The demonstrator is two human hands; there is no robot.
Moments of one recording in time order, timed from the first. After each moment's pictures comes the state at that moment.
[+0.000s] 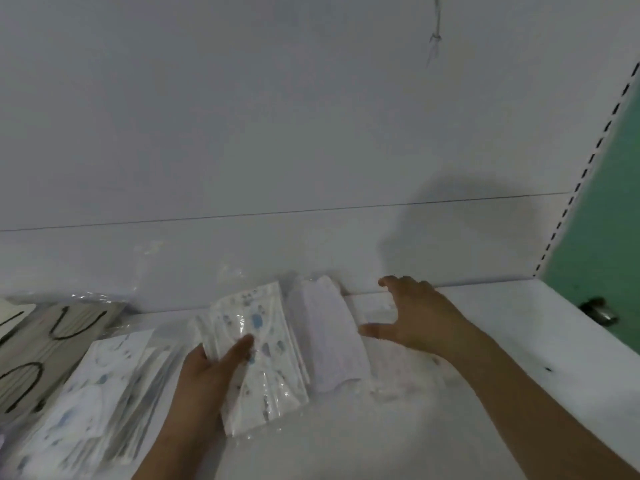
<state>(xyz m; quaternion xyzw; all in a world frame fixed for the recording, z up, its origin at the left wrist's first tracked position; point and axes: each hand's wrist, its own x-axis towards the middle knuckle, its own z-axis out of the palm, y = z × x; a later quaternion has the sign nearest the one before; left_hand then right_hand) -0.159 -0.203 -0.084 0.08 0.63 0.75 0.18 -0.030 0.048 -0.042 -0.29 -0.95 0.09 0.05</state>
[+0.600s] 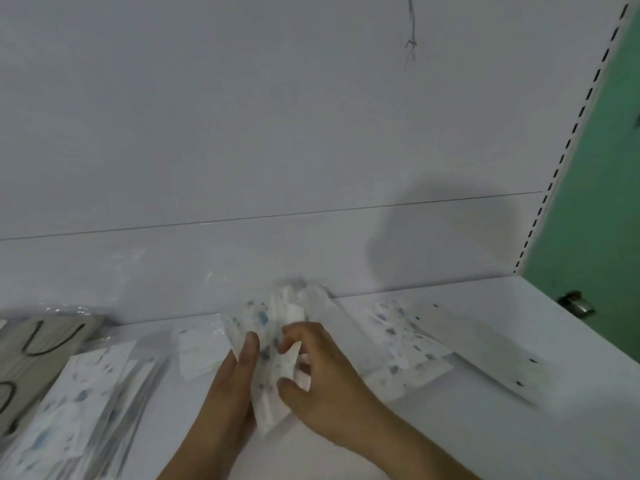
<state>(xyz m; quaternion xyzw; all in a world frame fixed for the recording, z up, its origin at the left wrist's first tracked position) -0.131 -0.173 -0.087 0.14 0.51 0.78 0.34 -0.031 -0.069 -0.072 -0.11 -0.85 0.48 0.19</state>
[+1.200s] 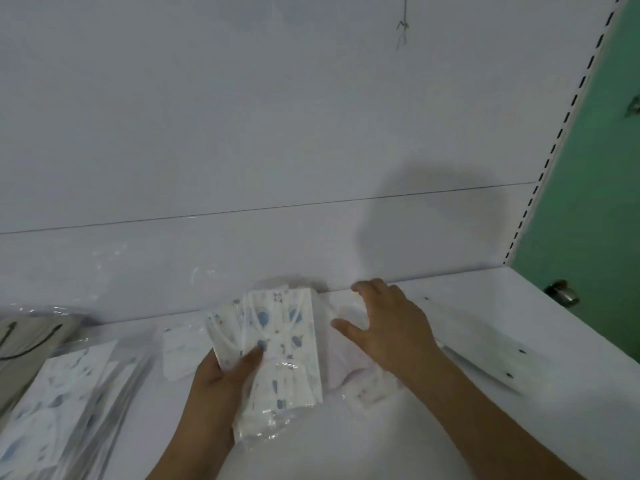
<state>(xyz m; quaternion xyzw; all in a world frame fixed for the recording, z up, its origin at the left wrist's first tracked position) -0.138 -0.172 -0.095 0.12 0.60 0.74 0.28 -0.022 0.028 -0.074 -0.29 -0.94 0.07 0.17</state>
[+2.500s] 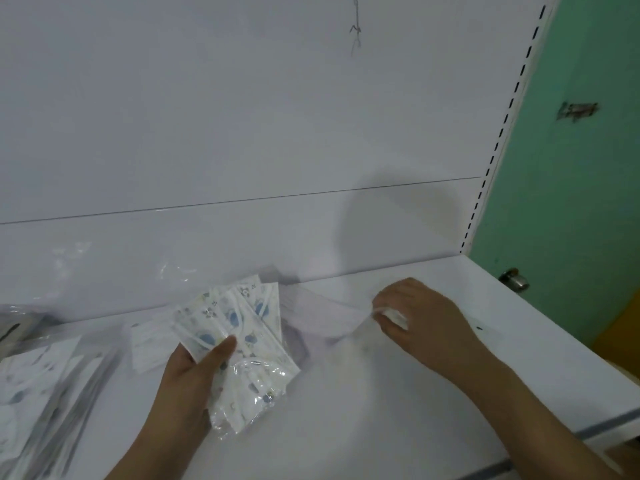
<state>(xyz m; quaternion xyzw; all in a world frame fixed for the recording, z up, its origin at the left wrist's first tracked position) -0.129 -0.173 -0.100 0.11 0.59 0.75 0.28 0.074 0.052 -0.069 -0.20 -0.94 0.04 0.29</state>
